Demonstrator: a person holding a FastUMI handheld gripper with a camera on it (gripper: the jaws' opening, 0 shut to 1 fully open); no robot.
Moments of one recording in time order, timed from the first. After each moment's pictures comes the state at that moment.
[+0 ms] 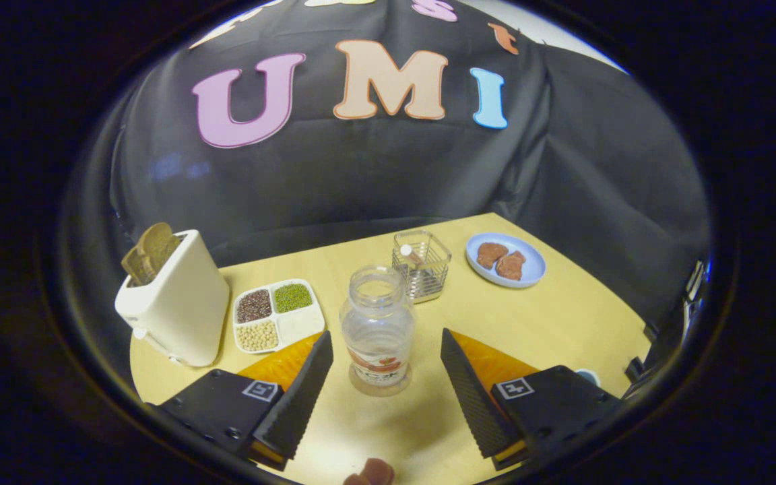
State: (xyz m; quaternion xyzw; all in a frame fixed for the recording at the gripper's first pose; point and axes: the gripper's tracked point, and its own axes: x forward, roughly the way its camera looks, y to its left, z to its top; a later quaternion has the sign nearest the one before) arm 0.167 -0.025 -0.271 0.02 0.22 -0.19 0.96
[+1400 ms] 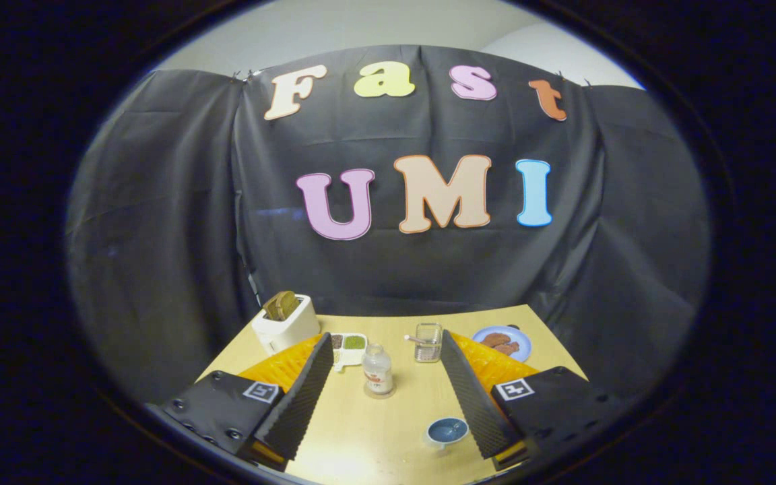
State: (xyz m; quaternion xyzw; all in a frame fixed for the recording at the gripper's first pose) arm -0.009 -0.076 -0.034 0.01 0.09 0.03 1.00
